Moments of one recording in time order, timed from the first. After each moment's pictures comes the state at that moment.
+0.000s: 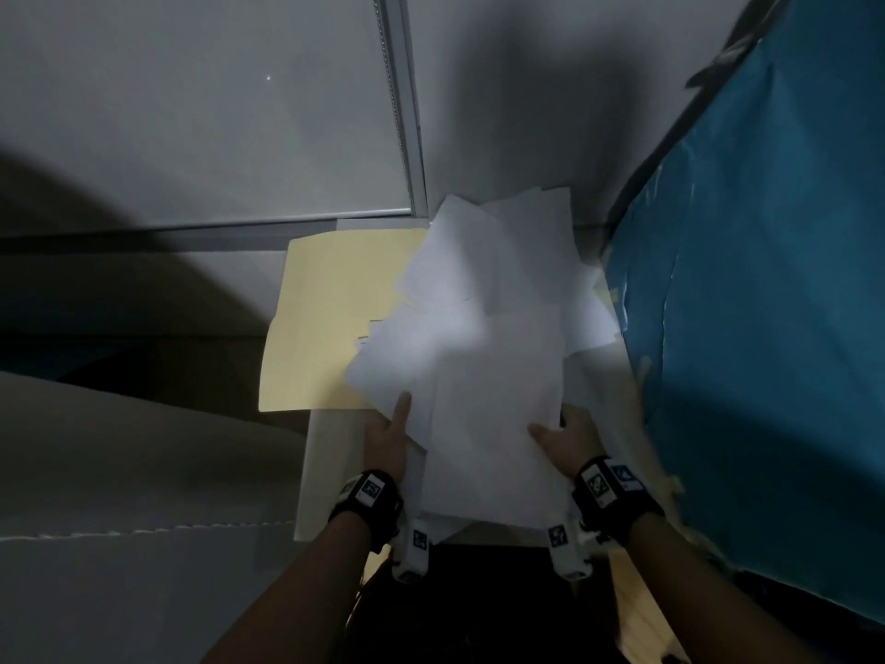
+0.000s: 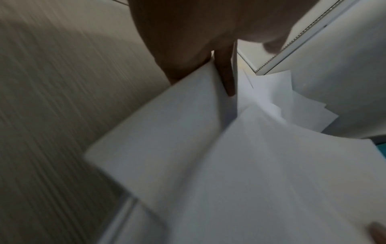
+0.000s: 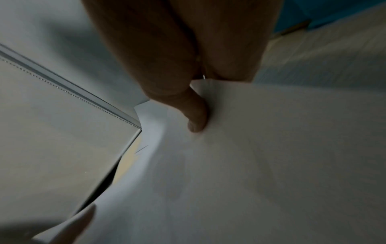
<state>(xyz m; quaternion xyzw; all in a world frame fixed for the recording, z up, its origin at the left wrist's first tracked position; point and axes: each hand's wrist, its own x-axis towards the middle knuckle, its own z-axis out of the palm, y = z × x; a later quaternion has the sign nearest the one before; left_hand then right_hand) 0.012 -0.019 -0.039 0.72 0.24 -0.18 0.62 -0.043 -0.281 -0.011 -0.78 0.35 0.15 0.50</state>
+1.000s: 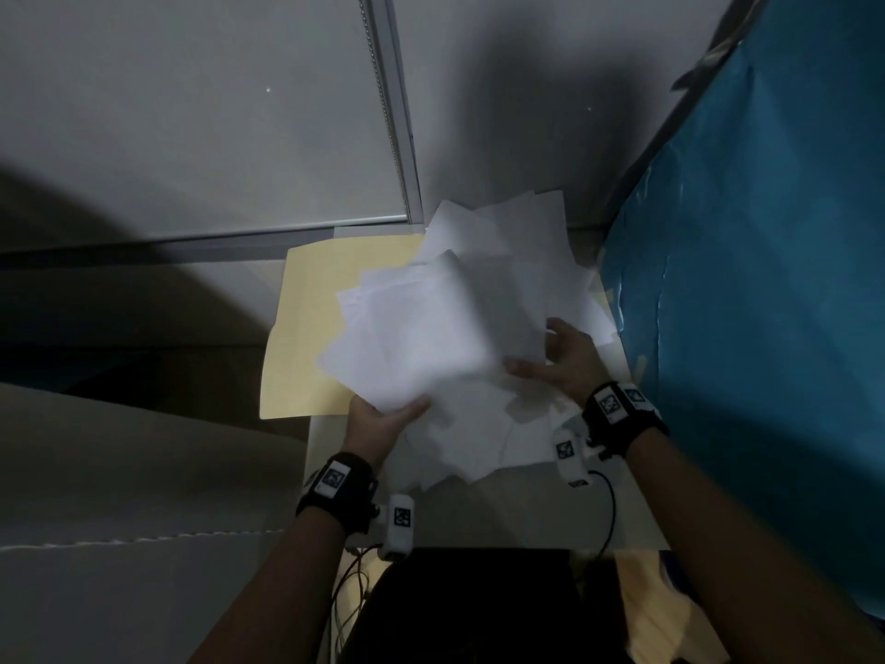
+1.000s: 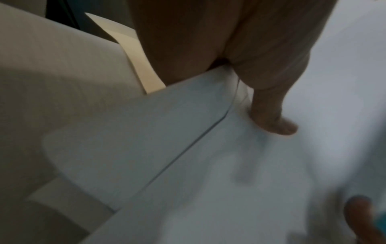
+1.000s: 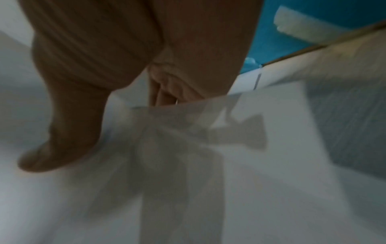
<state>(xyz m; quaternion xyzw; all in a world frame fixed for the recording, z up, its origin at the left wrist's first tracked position) 0.039 -0.010 0.009 0.71 0.13 -0.15 0.68 0.035 -0.318 0.030 -0.73 0.21 0.09 0.64</state>
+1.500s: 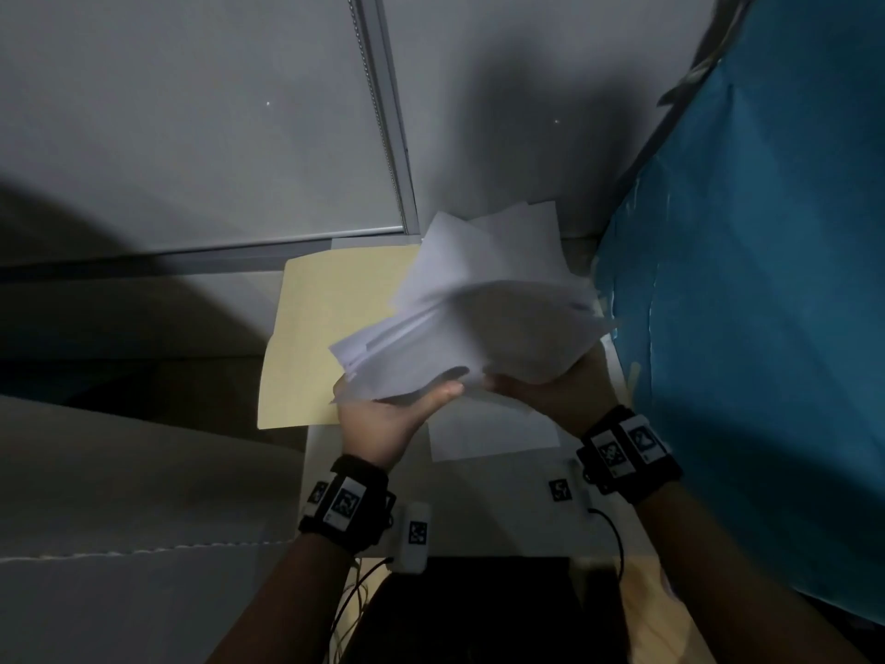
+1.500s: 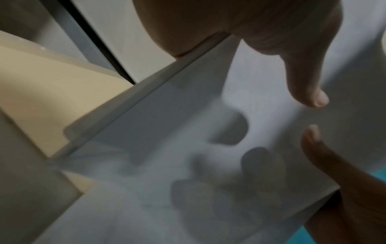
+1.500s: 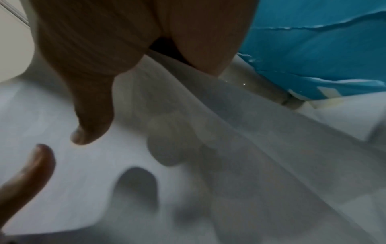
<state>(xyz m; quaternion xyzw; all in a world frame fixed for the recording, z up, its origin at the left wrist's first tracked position) 0.028 -0.055 0.117 0.71 0.01 -0.06 0.70 0.003 -0.280 0.126 -0.75 0.15 -0.05 0.64</state>
